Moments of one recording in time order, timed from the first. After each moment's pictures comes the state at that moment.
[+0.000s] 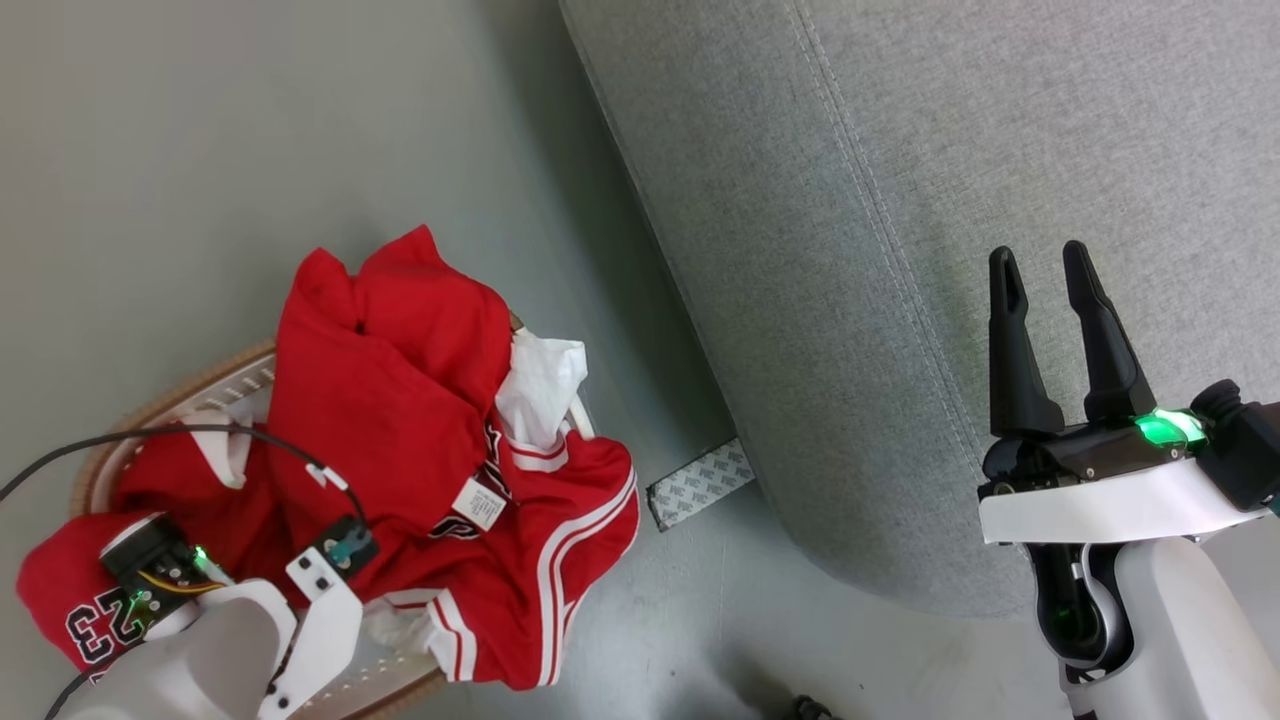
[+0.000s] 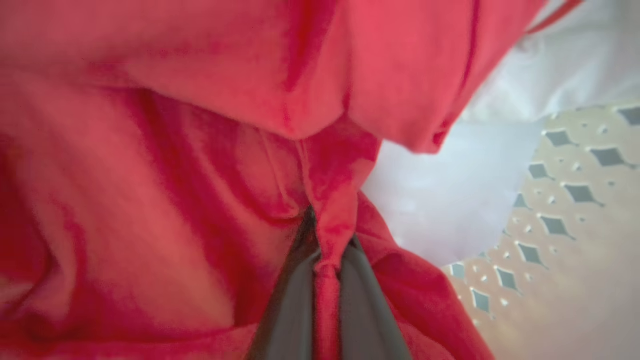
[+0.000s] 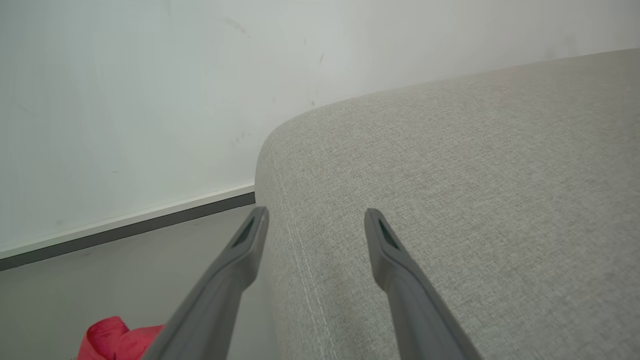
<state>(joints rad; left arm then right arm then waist) -0.82 0.34 -1.03 1.28 -0.09 -0.13 0.24 -0.43 -0.05 0.17 0.15 0.52 0.13 -0.26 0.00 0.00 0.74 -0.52</state>
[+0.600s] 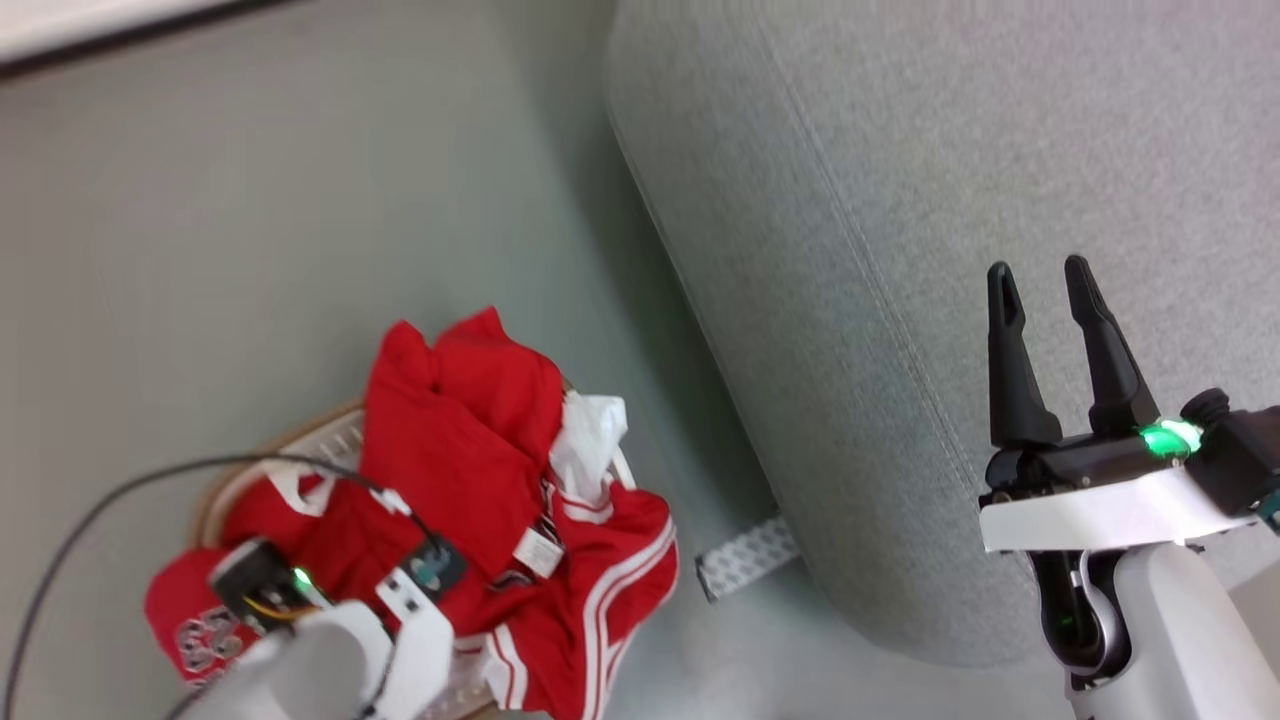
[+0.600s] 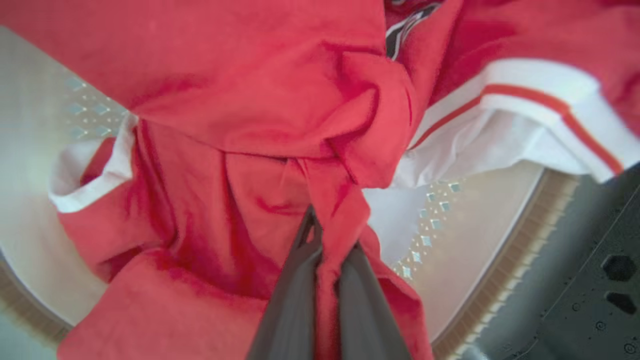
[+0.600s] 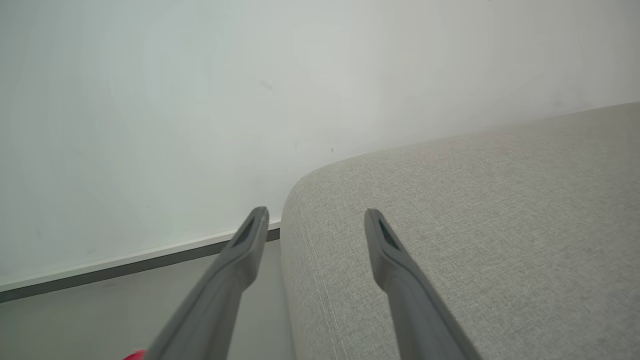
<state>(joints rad) -0.79 0.24 -1.07 1.27 -0.21 -0.13 0.14 -0.42 -0.05 0.15 0.18 0.46 0.13 -0.26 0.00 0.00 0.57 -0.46</state>
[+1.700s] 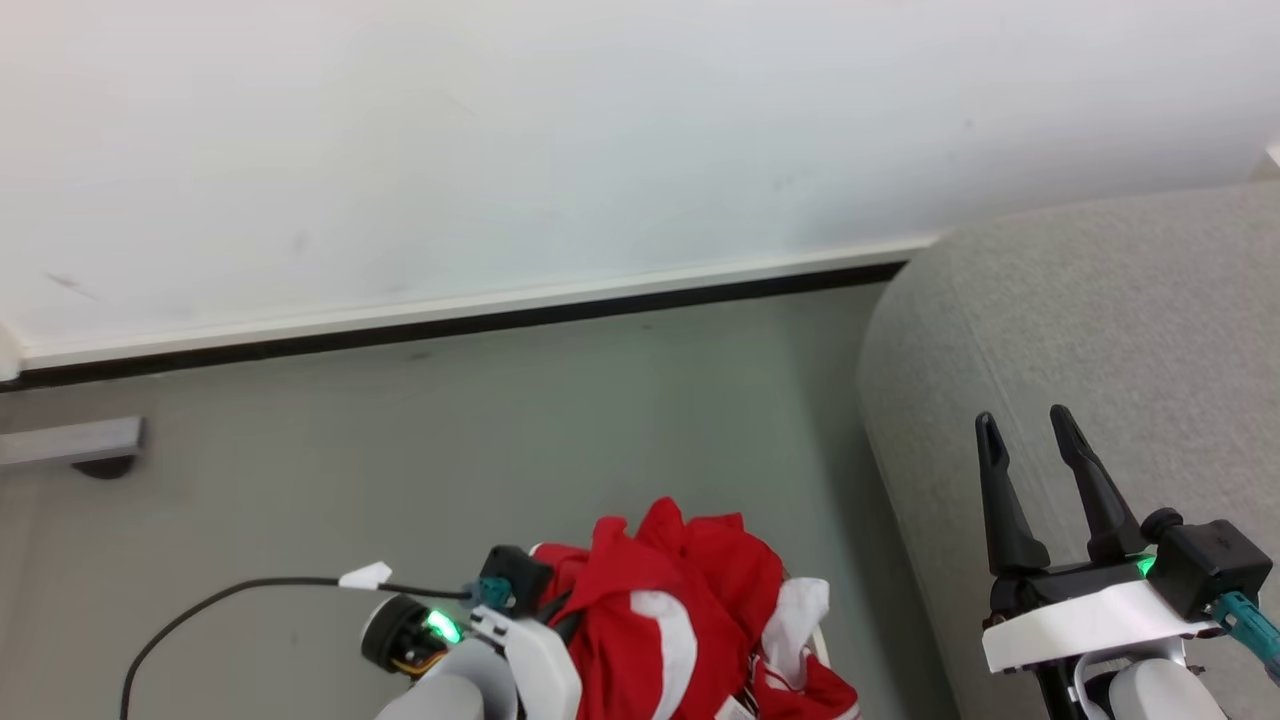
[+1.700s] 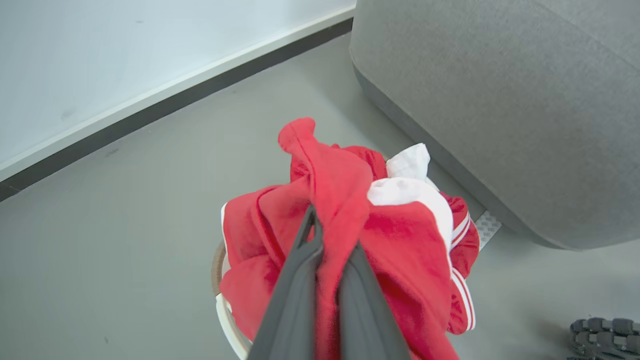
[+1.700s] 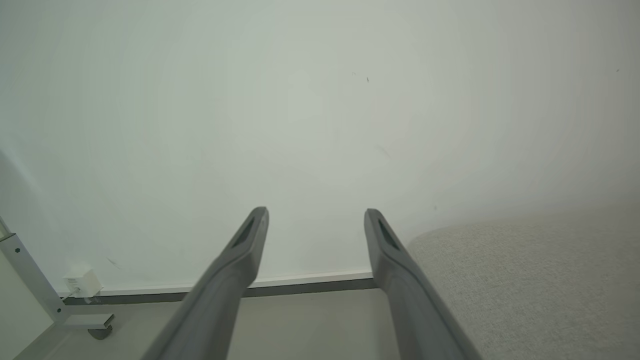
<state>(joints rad) -0.65 0.07 -0.91 1.16 -0.48 -0.13 -0.25 -0.26 -0.07 0.14 0.26 0.36 0.13 -0.26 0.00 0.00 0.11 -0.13</state>
